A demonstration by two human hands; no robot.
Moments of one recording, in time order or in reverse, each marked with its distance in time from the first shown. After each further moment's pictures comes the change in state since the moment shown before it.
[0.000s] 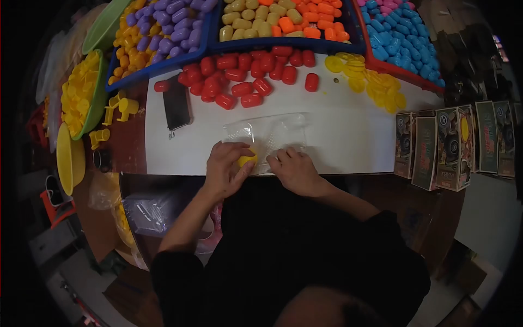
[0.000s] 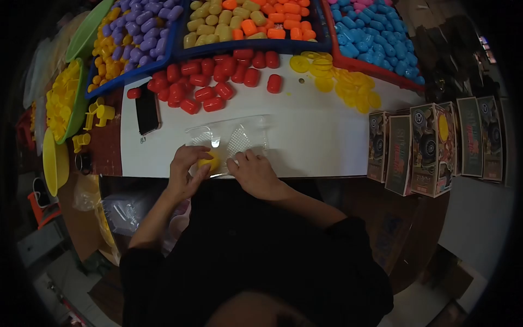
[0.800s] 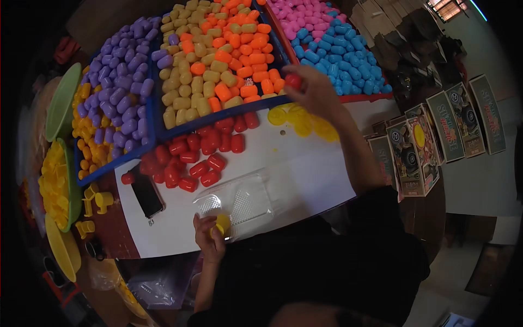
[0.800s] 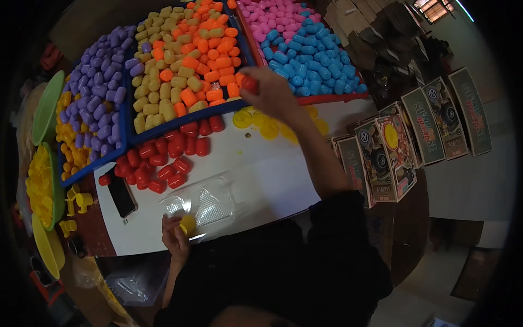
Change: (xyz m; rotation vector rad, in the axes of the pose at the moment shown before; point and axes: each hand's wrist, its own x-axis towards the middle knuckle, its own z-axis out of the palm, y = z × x) left_hand -0.011 -0.033 0.056 -0.241 0.510 -0.190; right_hand 0.088 0.221 -0.155 0.069 0.576 0.260
